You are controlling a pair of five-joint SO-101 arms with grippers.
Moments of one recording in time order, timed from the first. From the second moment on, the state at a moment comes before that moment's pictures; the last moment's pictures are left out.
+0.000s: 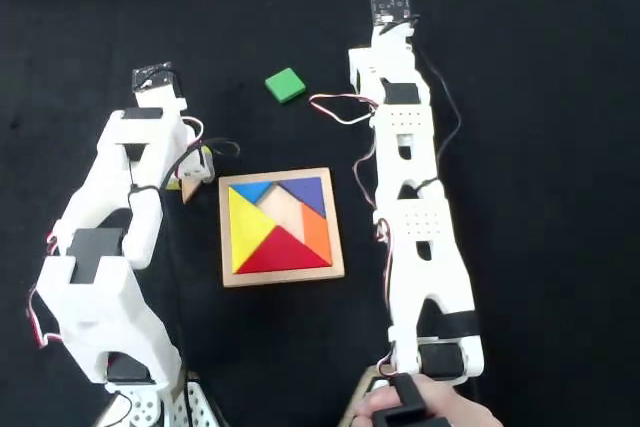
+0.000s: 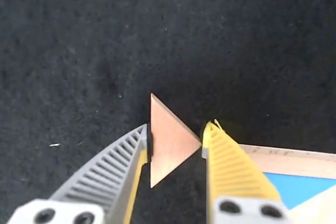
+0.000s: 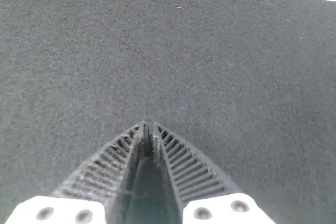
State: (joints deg) left arm -6.2 19.1 13.9 56.9 12.4; right arm -3.0 92.8 -92.7 42.8 3.8
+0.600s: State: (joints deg) left arm -4.4 8.6 11.7 63.3 12.3; right arm -3.0 92.8 -92.7 42.8 3.8
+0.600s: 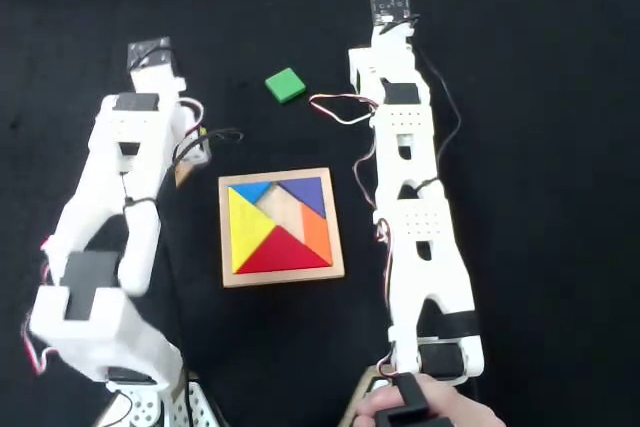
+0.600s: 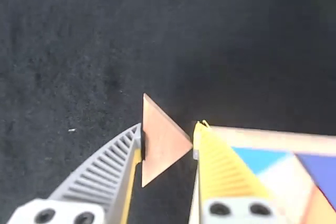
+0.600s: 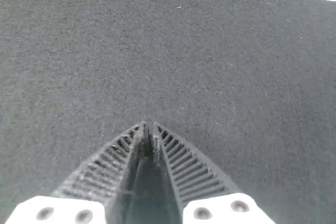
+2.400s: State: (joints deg) left arm 25.9 21.8 -0.4 87.1 -83.6; right arm 8.2 90.9 -92.7 34.2 3.6
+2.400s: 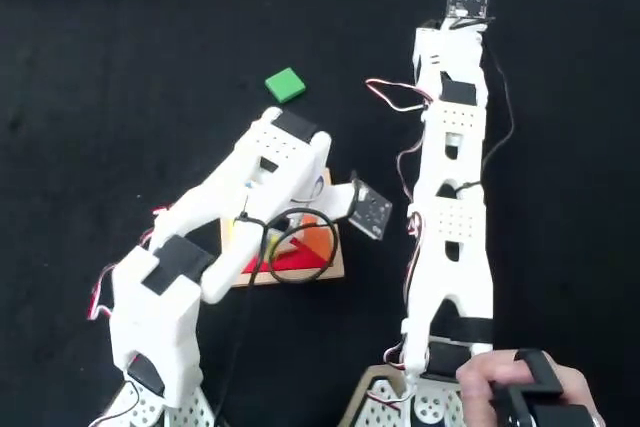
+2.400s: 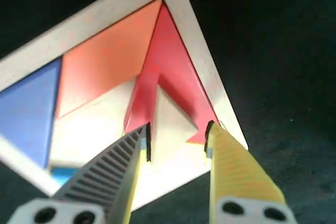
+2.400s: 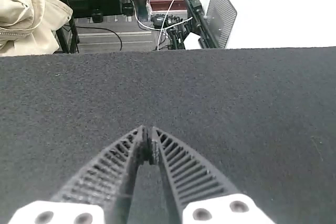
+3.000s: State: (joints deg) left arm 6.8 -15.3 -0.7 86.0 -46.0; right arm 4.9 74.9 -92.7 68.7 4.0
